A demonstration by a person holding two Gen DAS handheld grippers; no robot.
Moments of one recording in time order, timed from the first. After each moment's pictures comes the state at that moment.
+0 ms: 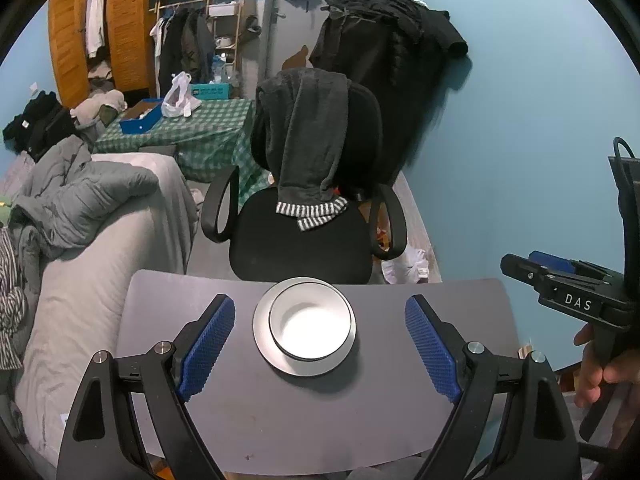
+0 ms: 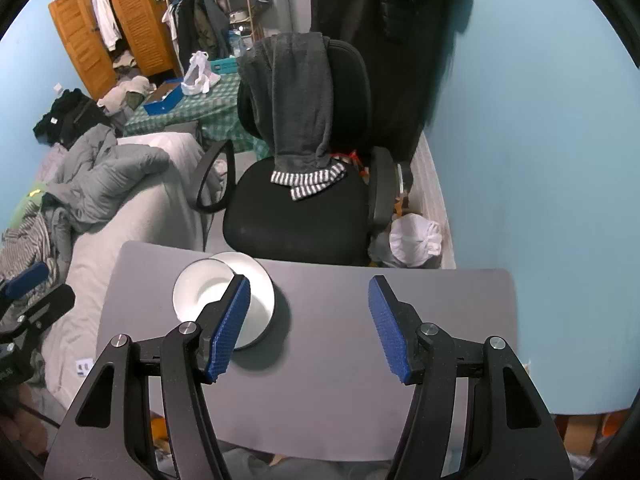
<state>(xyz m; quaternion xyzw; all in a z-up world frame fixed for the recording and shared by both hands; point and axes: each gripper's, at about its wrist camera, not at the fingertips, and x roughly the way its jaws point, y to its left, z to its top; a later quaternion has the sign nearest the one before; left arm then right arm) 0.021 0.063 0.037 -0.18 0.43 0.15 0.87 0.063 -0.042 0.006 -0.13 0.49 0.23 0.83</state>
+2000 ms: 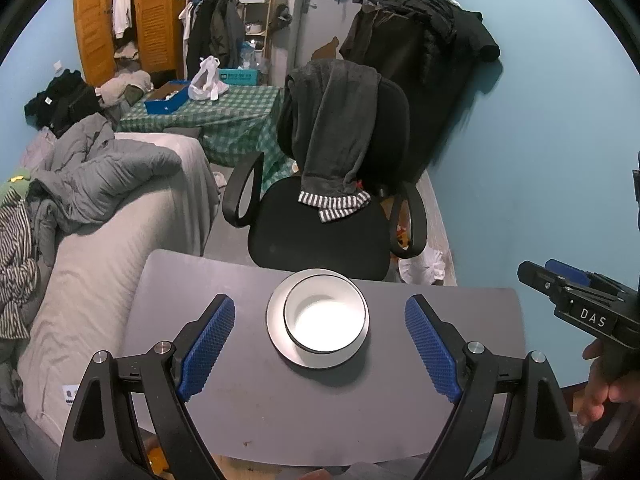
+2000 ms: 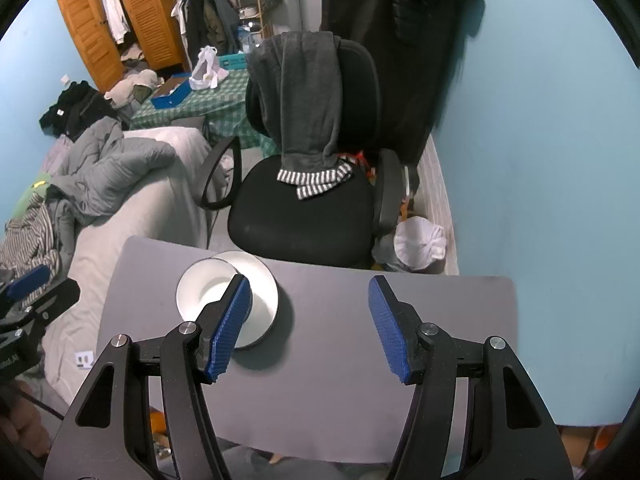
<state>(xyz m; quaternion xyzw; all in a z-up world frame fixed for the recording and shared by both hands) 0.014 0.079 0.036 -0.19 0.44 0.18 0.86 0.069 -0.036 0.010 -0.14 0.49 0.24 0.83</state>
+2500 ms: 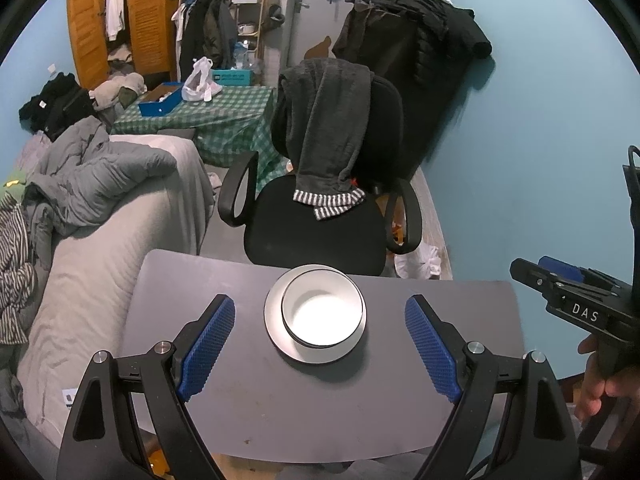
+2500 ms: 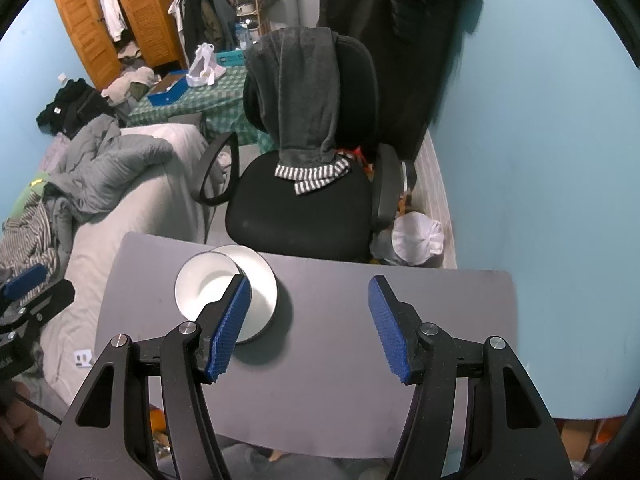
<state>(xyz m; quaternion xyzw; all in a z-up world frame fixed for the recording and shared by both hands) 0.013 0.079 0.035 -0.19 0.45 0.16 0.86 0.064 -0.038 0.009 -0.14 0.49 0.24 0.83</state>
